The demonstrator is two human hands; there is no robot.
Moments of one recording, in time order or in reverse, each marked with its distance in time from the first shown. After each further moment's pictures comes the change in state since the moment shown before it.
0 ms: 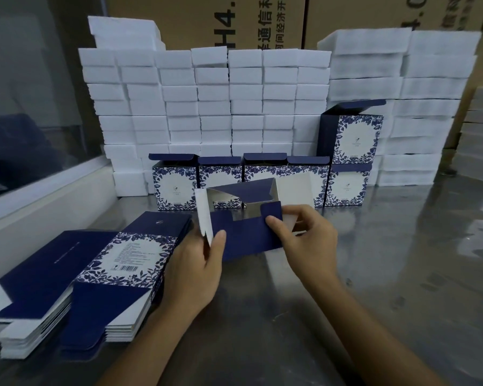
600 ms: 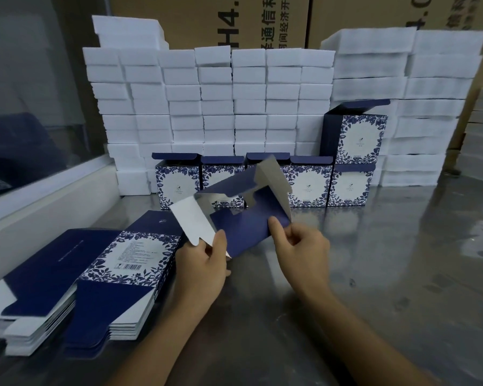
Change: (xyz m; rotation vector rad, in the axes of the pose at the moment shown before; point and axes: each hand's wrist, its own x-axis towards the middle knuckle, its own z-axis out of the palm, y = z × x) left_hand -0.001 0.013 0.009 -0.352 0.030 -0.386; right_hand -0.014 -0.004 0.013 -0.105 -0.016 0.148
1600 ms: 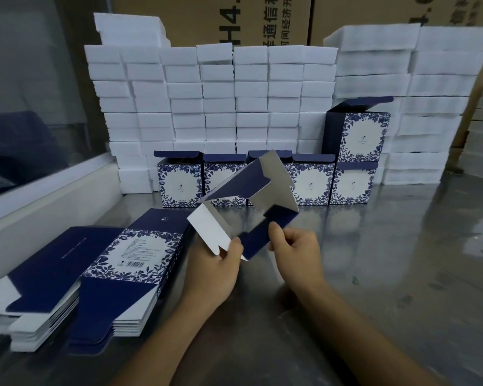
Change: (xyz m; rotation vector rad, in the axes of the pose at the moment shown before) left_hand -0.007 0.004 0.002 -0.017 -0.122 -0.017; right_hand -0.004 0.011 0.013 0.152 -0.180 0.064
